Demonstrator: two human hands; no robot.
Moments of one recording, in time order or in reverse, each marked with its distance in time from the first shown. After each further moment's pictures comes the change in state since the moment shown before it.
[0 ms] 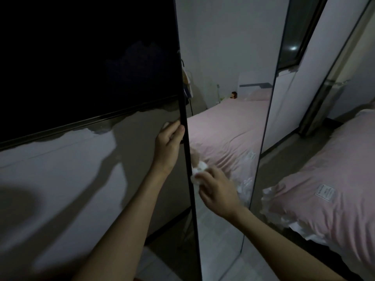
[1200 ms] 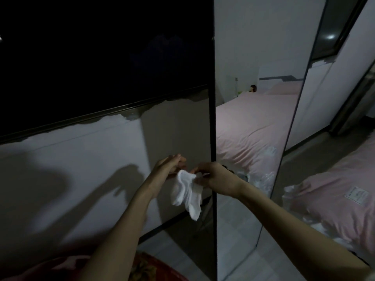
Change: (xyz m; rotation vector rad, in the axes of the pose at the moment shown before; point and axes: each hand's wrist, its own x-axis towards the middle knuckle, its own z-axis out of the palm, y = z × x) left_hand -0.071 -0.037 -0.087 -0.001 -0.154 -0.590; right_hand 0.040 -0.072 -0.020 0.588 -0.650 0.256
